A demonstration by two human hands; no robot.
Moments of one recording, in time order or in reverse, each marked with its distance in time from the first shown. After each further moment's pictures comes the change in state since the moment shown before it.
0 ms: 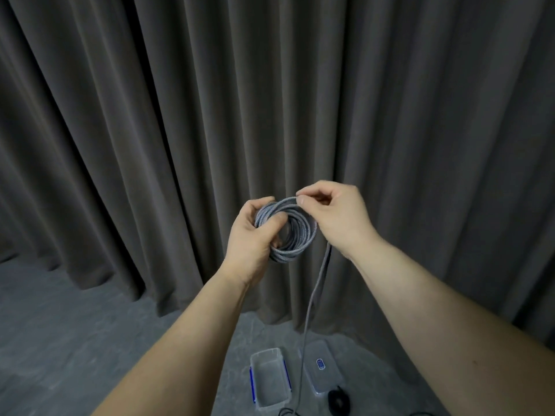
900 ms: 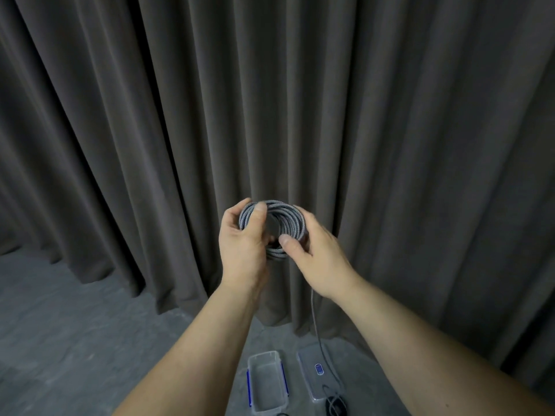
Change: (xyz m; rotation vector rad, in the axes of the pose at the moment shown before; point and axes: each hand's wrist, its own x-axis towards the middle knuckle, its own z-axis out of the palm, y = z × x) left_hand 0.016 -0.009 0.013 -0.200 0.366 0.031; right_hand -0.018 0.046 0.018 -0.268 -0.243 0.005
